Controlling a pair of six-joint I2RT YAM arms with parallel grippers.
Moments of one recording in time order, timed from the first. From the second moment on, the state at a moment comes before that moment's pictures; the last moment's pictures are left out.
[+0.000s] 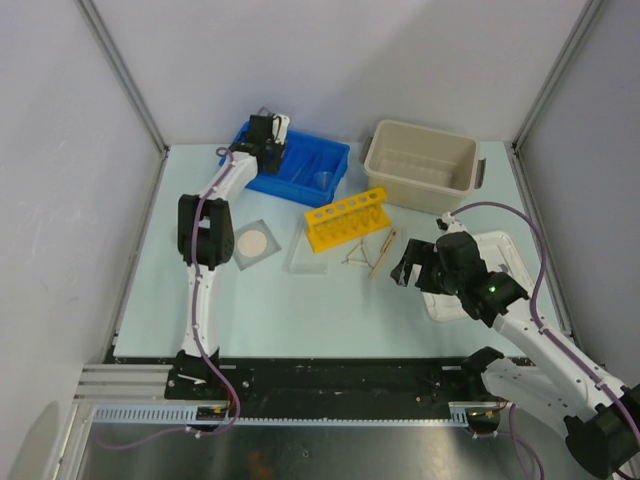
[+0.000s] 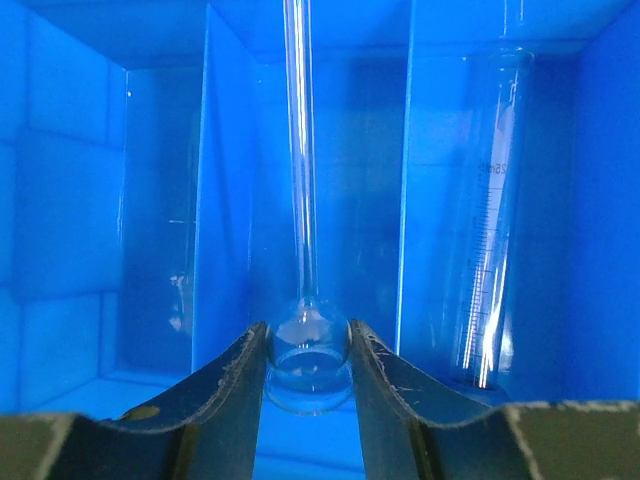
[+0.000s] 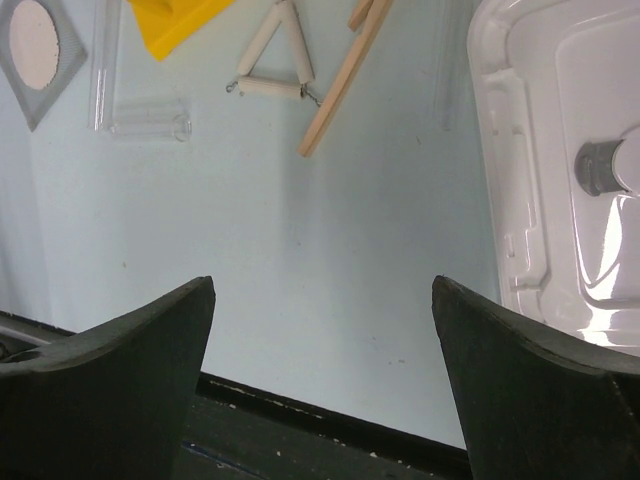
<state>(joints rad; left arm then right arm) -0.21 2.39 2.12 -0.48 -0.09 0.19 0.53 0.85 0.71 -0.57 0.04 0.66</state>
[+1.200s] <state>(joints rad) -0.21 2.44 2.21 -0.47 -0.13 0.19 0.51 0.86 0.71 -0.57 0.04 0.64</state>
